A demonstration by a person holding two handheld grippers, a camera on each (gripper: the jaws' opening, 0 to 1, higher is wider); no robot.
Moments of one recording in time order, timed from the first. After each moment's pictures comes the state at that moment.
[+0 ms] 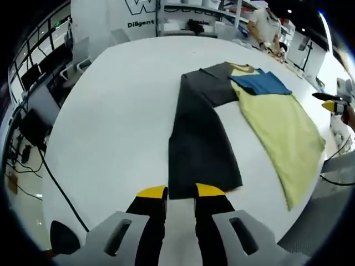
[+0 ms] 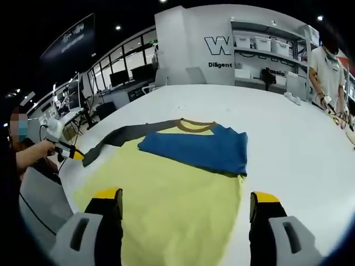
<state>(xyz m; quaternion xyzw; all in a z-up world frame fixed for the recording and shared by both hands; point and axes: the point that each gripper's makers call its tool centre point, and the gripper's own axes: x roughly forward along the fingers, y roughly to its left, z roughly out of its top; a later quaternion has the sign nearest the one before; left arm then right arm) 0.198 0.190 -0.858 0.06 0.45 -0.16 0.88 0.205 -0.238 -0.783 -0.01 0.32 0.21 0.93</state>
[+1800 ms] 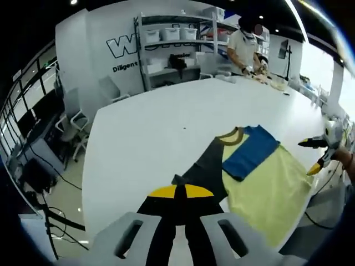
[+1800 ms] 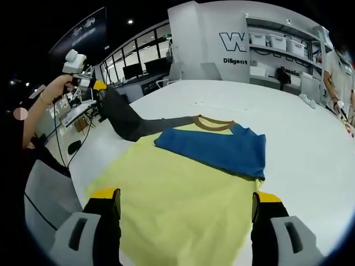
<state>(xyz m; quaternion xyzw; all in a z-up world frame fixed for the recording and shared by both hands) 0.334 0.132 -0.668 0.11 0.32 -0.22 0.91 0.202 -0.211 -0.782 -0.02 0.33 0.26 0.91</state>
